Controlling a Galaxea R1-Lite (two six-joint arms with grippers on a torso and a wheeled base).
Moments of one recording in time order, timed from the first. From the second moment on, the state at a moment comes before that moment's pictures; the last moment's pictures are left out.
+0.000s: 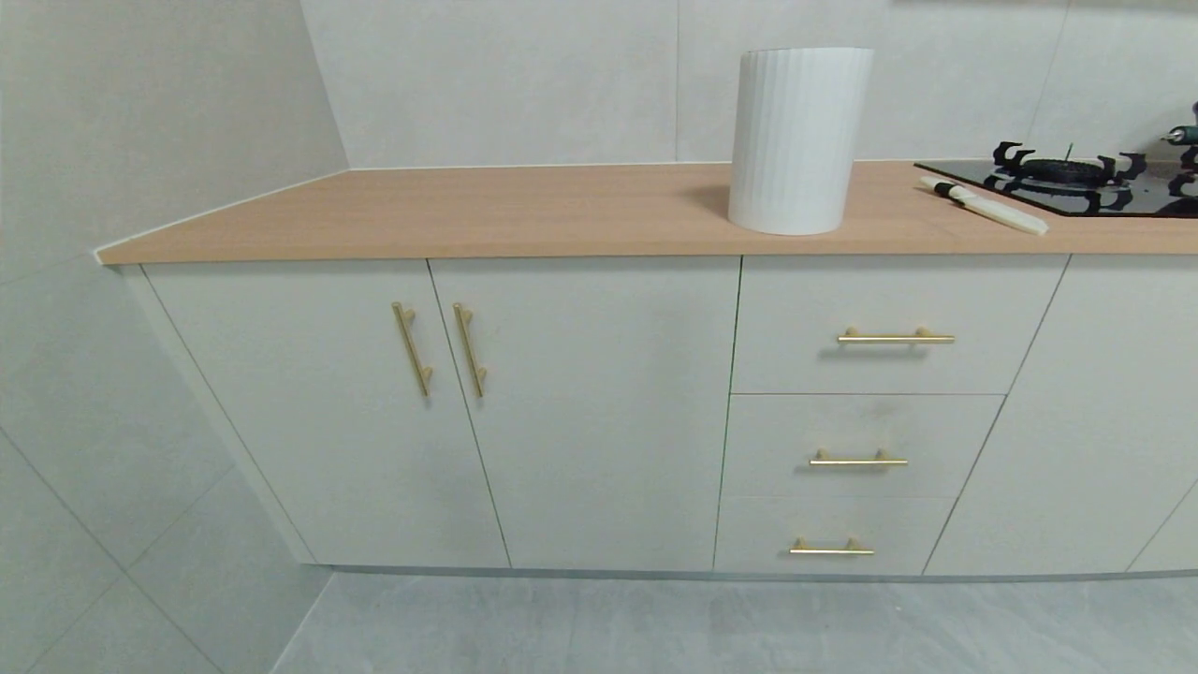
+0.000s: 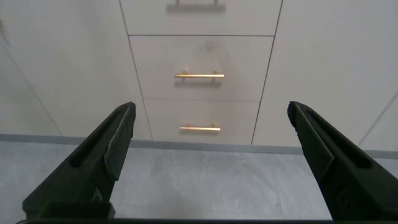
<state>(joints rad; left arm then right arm) 0.00 0.00 0.00 0.00 -0.03 0.01 -0.01 0.00 0.00 0.00 0.04 0.00</state>
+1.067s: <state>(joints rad) 0.00 0.00 0.00 0.00 -0.03 0.01 0.00 0.00 0.00 0.00 0.04 0.00</state>
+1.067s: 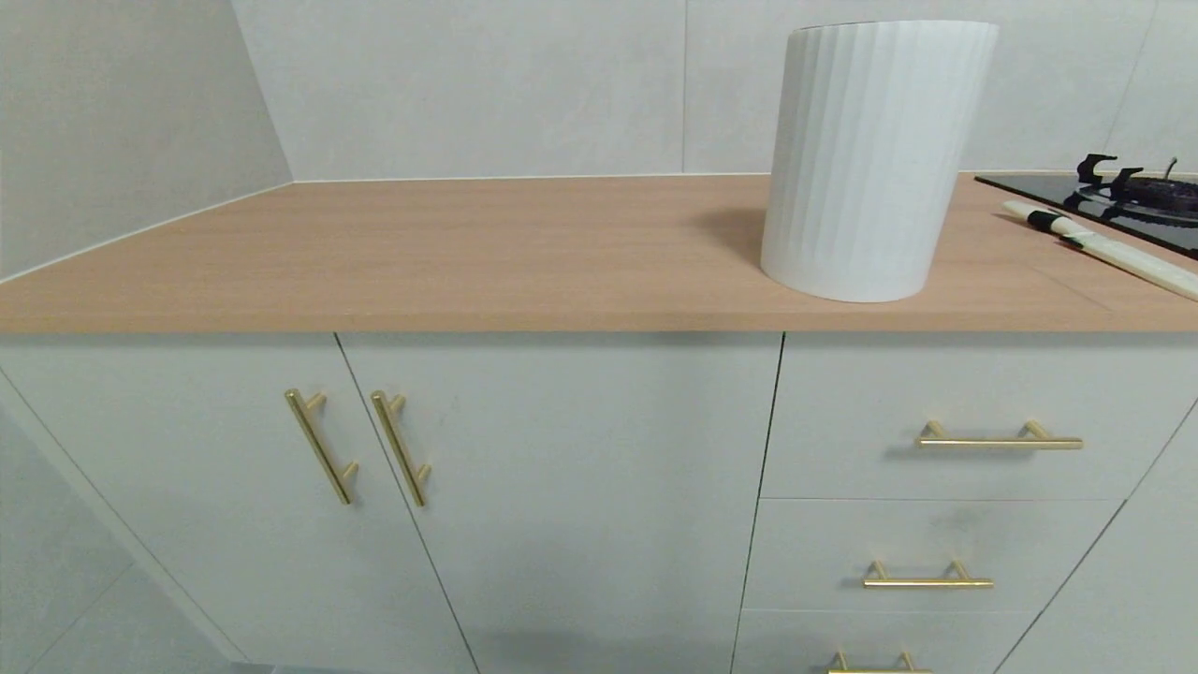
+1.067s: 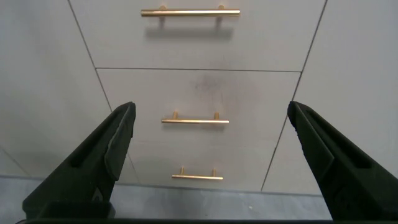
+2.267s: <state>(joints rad) 0.00 0.00 0.00 0.00 -0.03 0.00 0.00 0.00 0.00 0.00 0.04 0.00</state>
